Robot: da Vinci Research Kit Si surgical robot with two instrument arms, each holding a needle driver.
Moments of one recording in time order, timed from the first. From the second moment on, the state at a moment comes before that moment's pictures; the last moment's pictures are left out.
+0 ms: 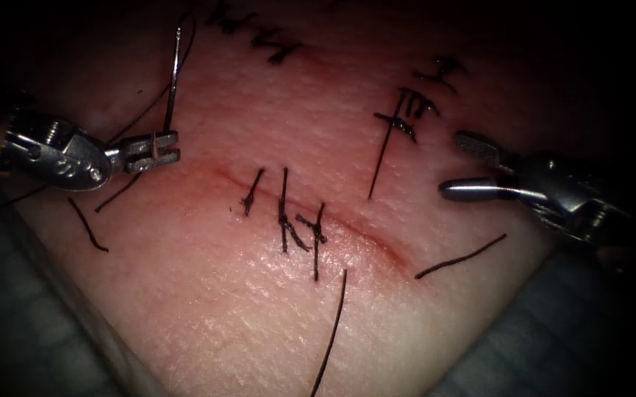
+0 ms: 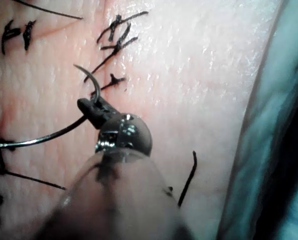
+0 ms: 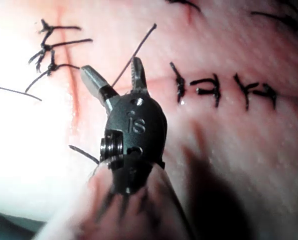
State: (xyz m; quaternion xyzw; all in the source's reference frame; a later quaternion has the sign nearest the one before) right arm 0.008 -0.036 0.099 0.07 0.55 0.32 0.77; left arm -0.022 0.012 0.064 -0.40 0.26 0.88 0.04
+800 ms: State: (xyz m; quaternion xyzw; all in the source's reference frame) right arm 0.011 -0.037 0.100 0.11 0.56 0.35 0.75; left arm -0.024 0.010 0.062 -0.41 0.36 0.84 -0.05
